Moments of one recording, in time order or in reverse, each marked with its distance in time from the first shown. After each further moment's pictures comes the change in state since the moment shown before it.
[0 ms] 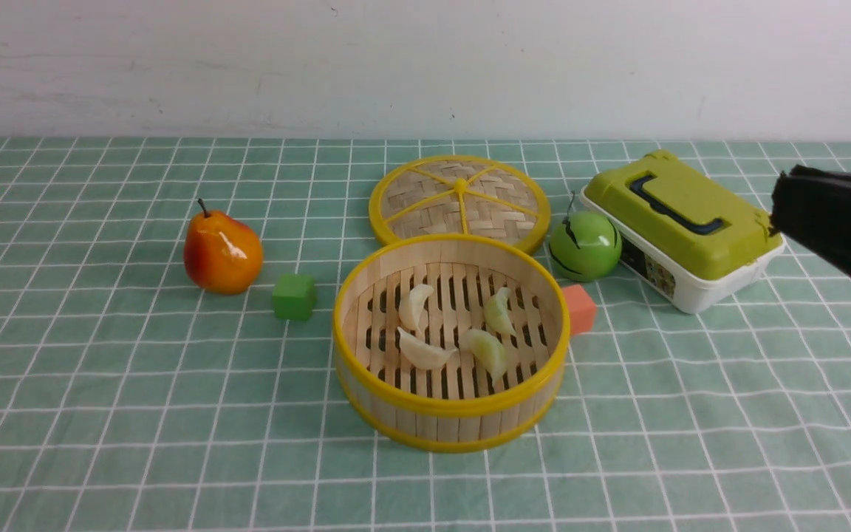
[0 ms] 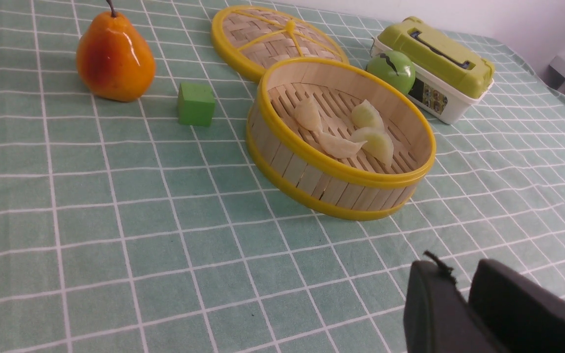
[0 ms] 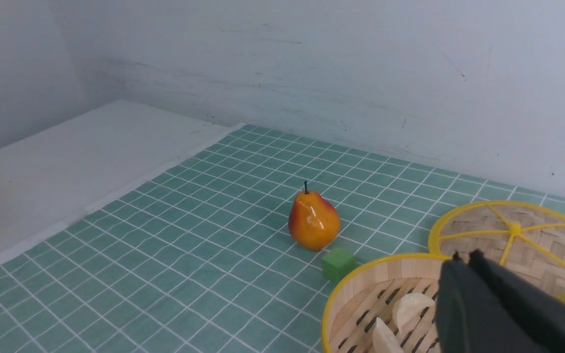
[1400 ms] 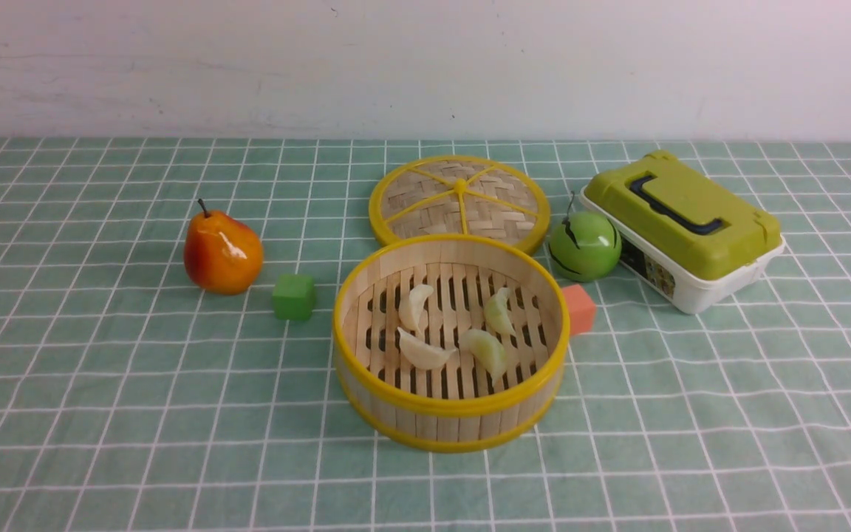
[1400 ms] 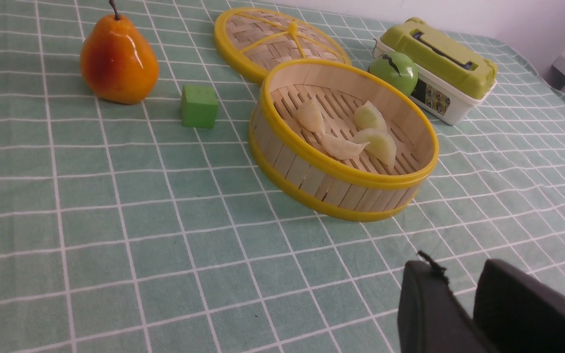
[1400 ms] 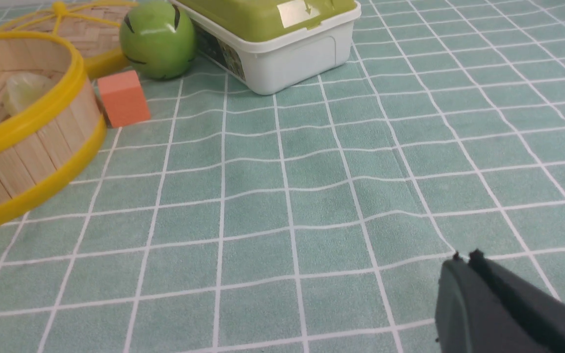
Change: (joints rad) right arm -0.541 -0.730 0.797 -0.771 0.069 0.697; left arm 0.000 0.000 0.000 0.007 0.000 0.000
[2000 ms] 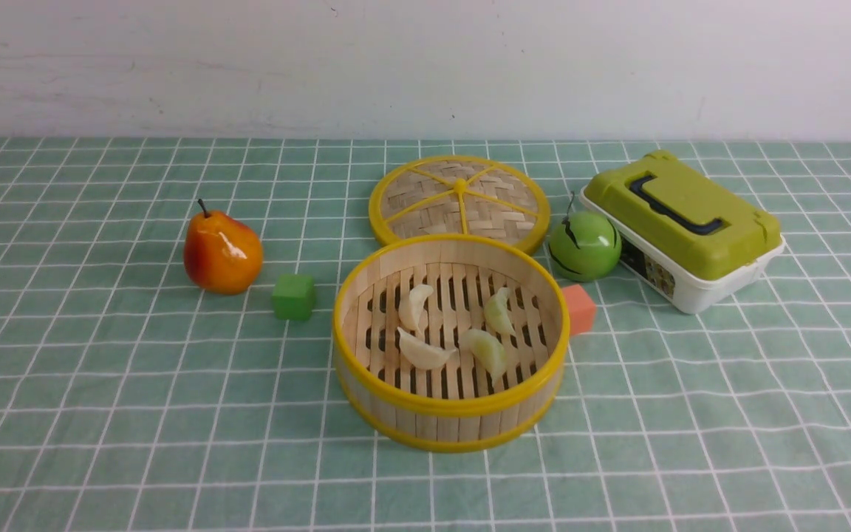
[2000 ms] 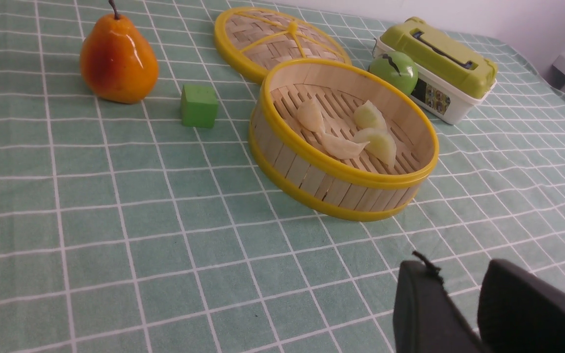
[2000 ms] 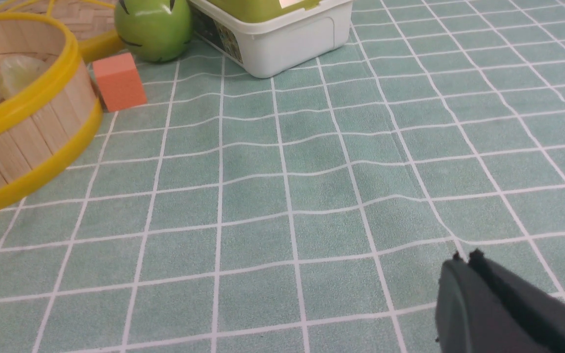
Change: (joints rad) right arm 0.000 0.000 -0.005 0.008 0.028 -0.004; left arm 0.000 0.000 0.000 0.000 0.000 0.000
